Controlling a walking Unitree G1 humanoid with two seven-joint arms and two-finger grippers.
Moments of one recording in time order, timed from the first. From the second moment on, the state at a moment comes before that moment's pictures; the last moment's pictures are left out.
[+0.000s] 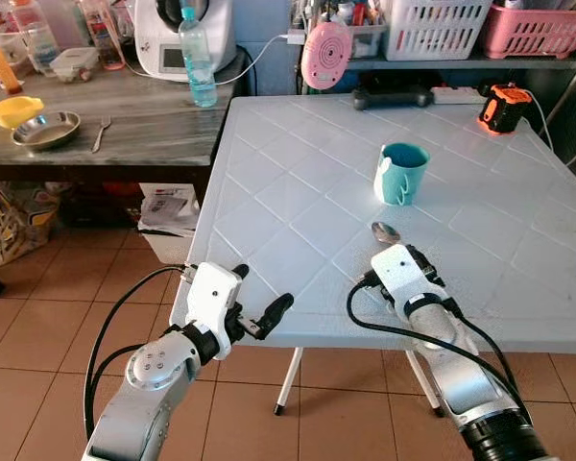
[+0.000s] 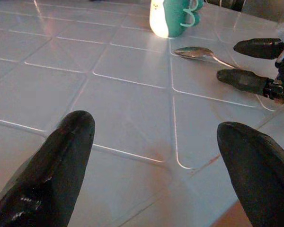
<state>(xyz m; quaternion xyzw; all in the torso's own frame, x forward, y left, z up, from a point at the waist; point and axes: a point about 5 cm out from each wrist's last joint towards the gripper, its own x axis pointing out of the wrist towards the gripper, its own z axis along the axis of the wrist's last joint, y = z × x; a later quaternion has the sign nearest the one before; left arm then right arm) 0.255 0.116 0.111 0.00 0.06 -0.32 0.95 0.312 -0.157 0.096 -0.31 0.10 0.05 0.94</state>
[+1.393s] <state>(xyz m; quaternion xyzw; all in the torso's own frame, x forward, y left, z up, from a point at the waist) 0.253 0.116 0.115 0.01 0.07 -0.33 0.94 0.307 -0.174 0.095 -0.04 0.16 0.04 0.98</state>
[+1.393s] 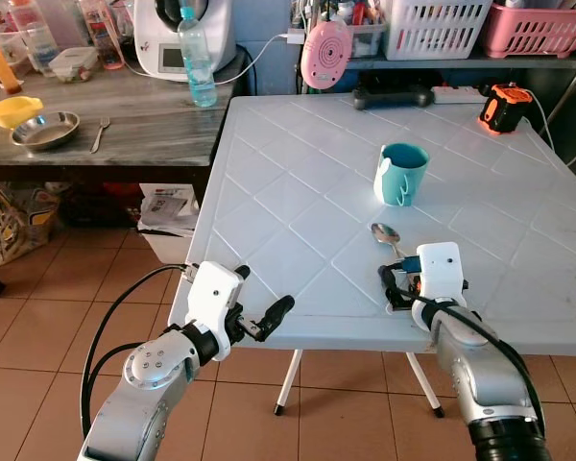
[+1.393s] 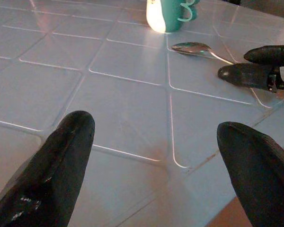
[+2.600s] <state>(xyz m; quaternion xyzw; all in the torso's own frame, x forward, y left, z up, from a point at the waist) 0.253 0.116 0.114 0.01 0.07 -0.33 0.94 0.307 -0.178 0.094 0.03 0.19 0.04 0.98</state>
